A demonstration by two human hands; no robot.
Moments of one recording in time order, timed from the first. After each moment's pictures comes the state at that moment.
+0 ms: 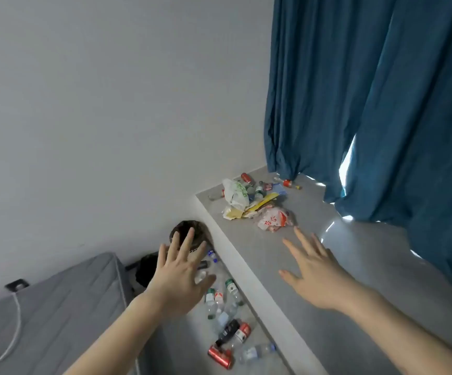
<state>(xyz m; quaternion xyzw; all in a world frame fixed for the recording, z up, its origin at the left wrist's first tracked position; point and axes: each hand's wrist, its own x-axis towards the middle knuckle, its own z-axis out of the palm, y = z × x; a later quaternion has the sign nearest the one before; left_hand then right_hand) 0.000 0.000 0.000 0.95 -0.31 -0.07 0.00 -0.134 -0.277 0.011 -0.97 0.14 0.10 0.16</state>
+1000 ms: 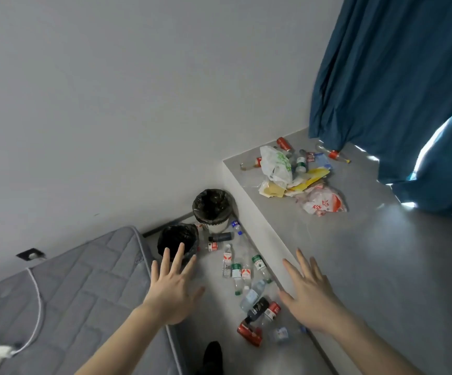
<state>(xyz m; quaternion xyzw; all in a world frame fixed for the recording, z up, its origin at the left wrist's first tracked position) 0.256 0.152 -0.129 0.94 -0.23 -0.23 -0.01 0.119 -0.138 -0.116 -0.94 0.17 0.24 0.19</state>
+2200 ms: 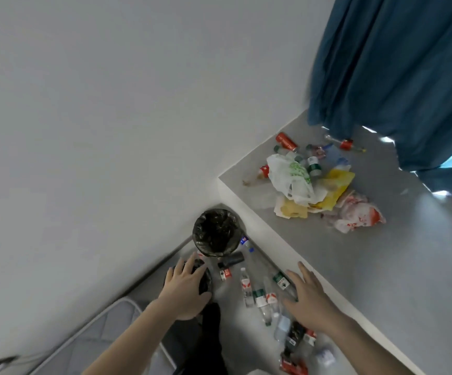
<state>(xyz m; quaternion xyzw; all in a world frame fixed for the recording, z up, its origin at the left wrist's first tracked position) 0.659 0.102 -0.201 0.87 -0.34 -0.34 -0.06 0.450 -0.140 -0.213 -0.84 0.33 0.27 0.34</state>
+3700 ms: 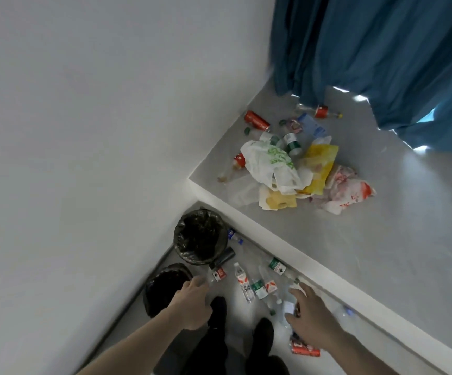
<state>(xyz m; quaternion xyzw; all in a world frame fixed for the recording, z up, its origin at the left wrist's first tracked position) 0.744 0.017 -0.308 0.78 -0.39 -0.48 -0.10 0.482 -0.153 -0.300 -0.76 0.44 0.29 0.38</state>
